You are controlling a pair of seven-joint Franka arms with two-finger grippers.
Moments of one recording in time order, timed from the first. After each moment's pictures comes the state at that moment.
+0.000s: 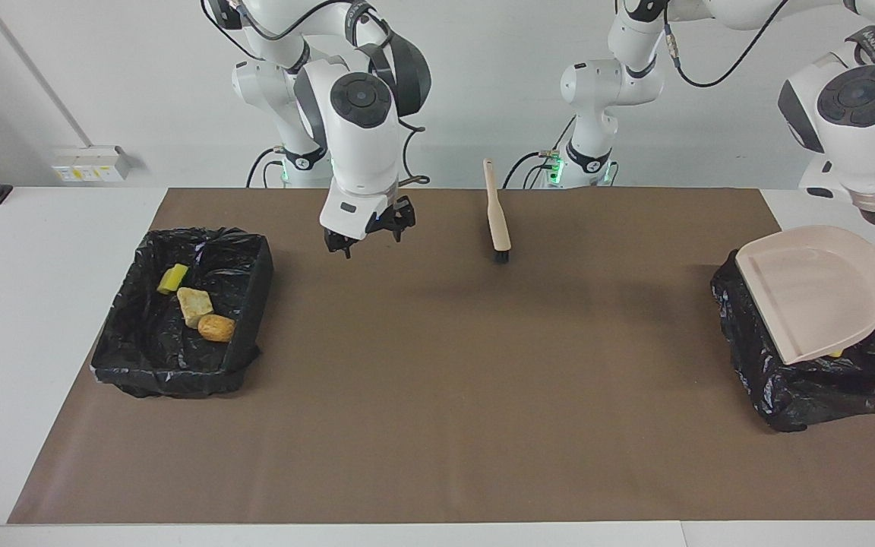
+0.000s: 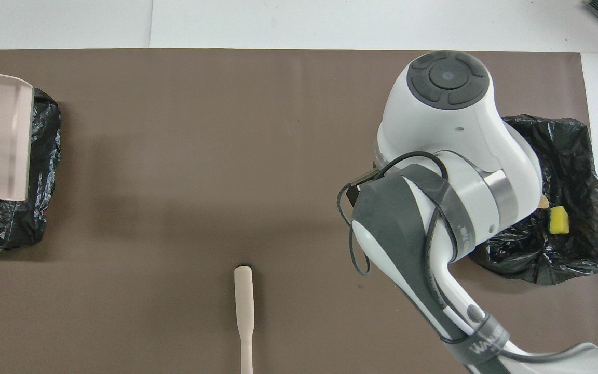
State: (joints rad) left arm -0.01 0.22 0.03 -1.44 0.72 1.70 1.49; right arm 0.18 0.27 0.25 -1.47 -0.09 1.57 0.01
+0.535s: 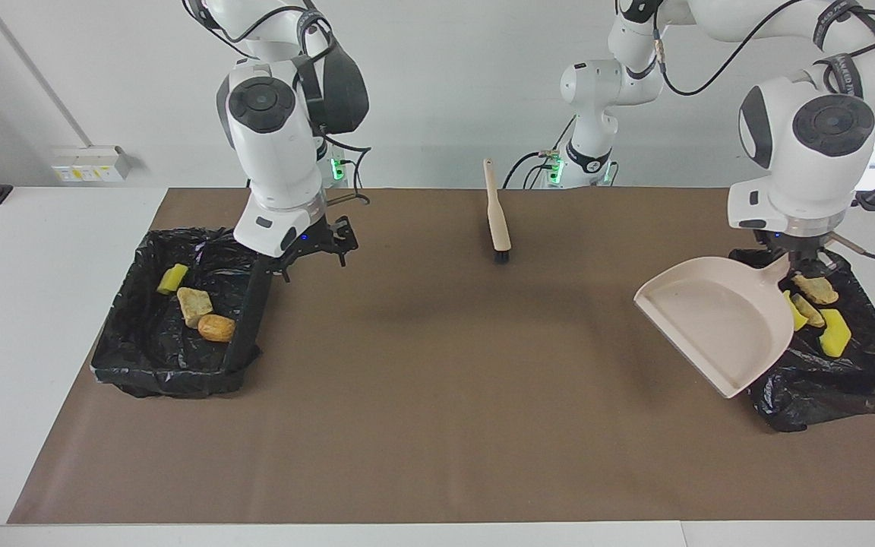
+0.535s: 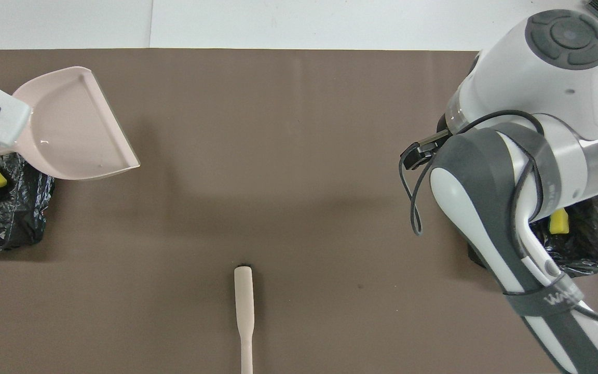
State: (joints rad) left arm -0.01 0.26 -0.11 -1.49 0.44 1.60 0.89; right arm 0.02 0.28 0.24 -1.46 -0.09 1.66 -0.04
